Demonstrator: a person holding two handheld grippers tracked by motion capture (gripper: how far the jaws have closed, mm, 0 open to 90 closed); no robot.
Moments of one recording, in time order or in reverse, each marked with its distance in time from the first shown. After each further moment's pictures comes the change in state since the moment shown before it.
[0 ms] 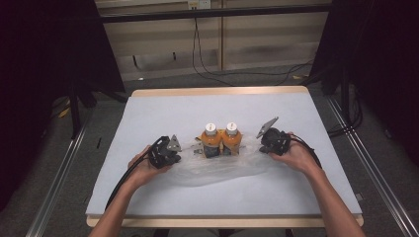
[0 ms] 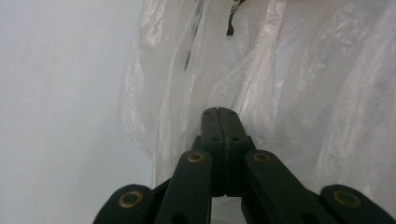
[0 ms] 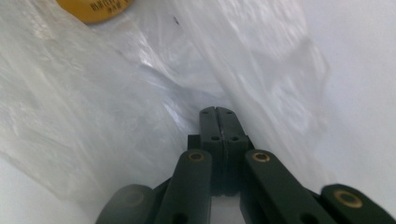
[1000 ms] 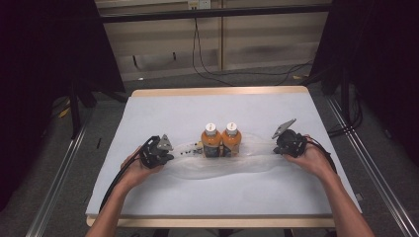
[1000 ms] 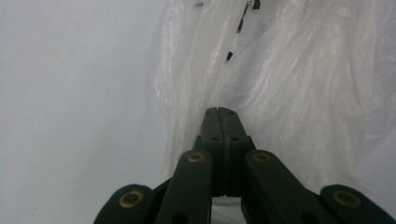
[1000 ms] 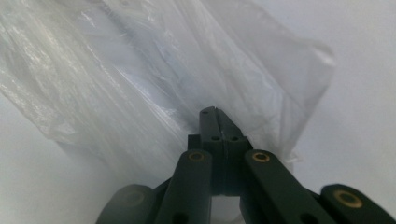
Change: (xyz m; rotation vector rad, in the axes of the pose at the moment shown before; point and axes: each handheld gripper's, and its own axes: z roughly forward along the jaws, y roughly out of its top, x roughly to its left) left arm 0.009 -0.020 -0.007 -0.018 0.021 -0.058; right arm -0.013 -0.037 -0.015 0.002 -0.053 0.083
